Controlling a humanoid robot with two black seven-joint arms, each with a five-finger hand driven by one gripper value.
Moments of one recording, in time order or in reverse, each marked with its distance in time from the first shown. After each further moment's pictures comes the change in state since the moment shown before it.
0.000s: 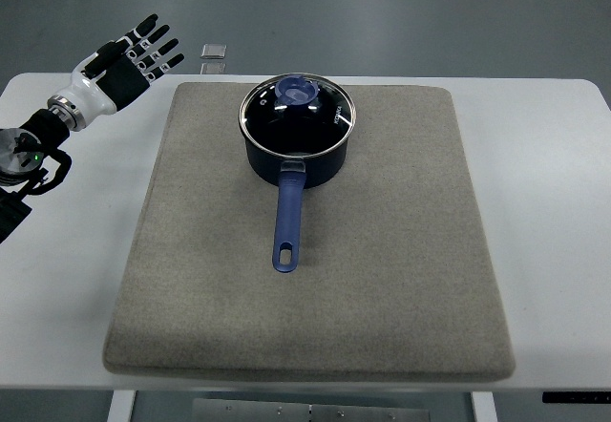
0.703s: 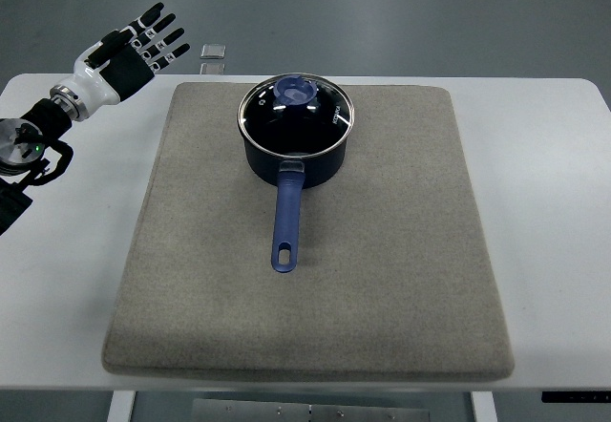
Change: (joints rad) left arm -0.037 0.008 0.009 -0.005 0.000 -0.019 0.003; right arm 0.000 0.000 0.001 0.000 0.000 0.000 0.000
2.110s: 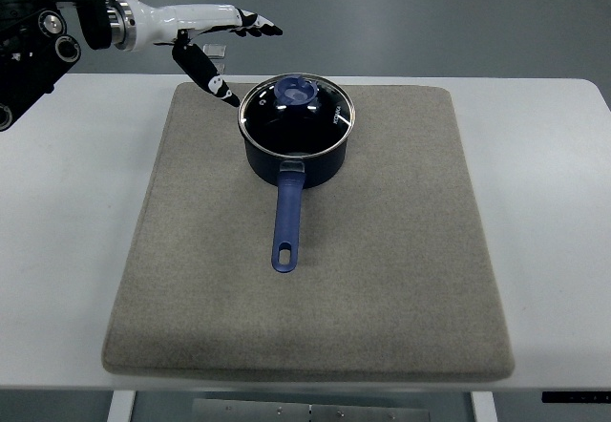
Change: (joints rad) left arm -0.245 0.054 0.001 -0.413 1.920 -0.007 -0.303; right arm 0.000 0.000 0.000 0.000 0.000 0.000 0.000
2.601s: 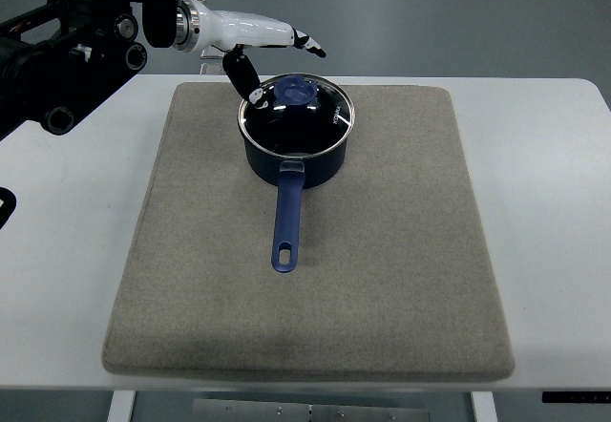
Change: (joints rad) left arm -0.082 -0.124 0.072 0.011 0.188 -0.008 0.025; right arm 0.000 0.000 0.000 0.000 -0.001 0.000 0.000
